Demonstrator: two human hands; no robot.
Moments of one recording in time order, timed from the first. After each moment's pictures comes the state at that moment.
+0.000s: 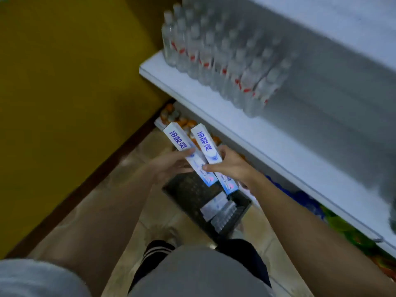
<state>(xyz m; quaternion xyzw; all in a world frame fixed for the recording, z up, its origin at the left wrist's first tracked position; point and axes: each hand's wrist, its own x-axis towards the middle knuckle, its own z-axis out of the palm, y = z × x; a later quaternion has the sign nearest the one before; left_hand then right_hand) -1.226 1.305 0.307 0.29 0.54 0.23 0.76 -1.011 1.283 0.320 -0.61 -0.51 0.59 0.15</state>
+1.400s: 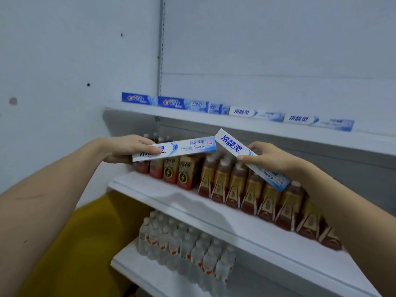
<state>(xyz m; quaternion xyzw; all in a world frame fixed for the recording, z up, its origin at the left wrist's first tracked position) -1.290 1.462 0.844 0.75 0.41 0.21 0.47 -0.929 1.335 0.851 -0.65 -0.67 0.17 0.32</state>
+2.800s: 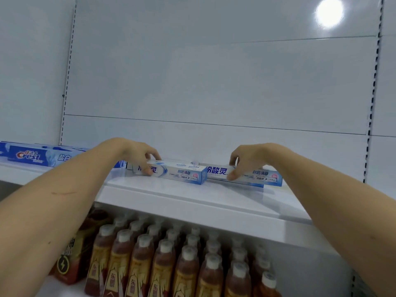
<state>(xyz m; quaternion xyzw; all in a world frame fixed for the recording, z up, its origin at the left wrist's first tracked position) -0.941 1.582 0.989 0.89 0.44 0.07 0.04 -0.670 1.406 1.009 -0.80 -0.59 -0.08 -0.01</state>
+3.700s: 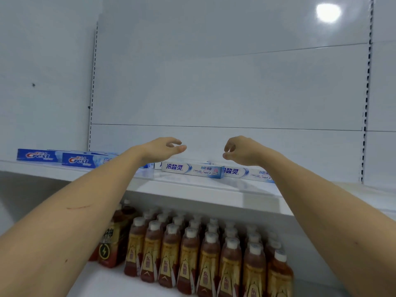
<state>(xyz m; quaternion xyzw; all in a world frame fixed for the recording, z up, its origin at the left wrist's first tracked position) -0.986 1.496 0.983 0.86 0.36 0.29 0.20 -0.751 1.372 0.996 -0.74 -0.62 -0.12 0.25</state>
